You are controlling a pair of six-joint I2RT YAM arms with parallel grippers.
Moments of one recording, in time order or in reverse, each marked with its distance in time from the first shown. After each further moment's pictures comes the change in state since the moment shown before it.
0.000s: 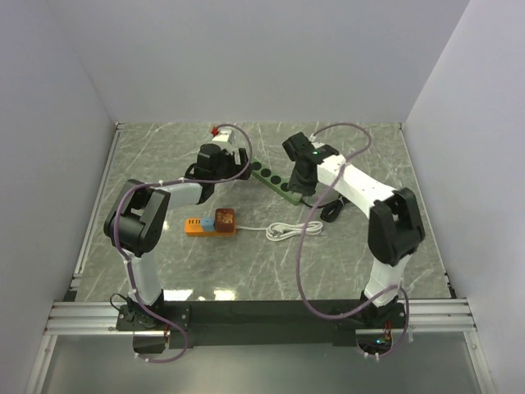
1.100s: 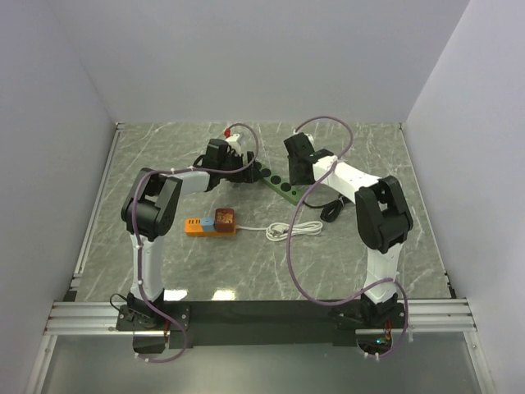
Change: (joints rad) left arm 0.020 0.201 0.221 -0.236 0.275 -0.056; right arm -0.059 0.114 -0.044 0.332 0.023 -0.509
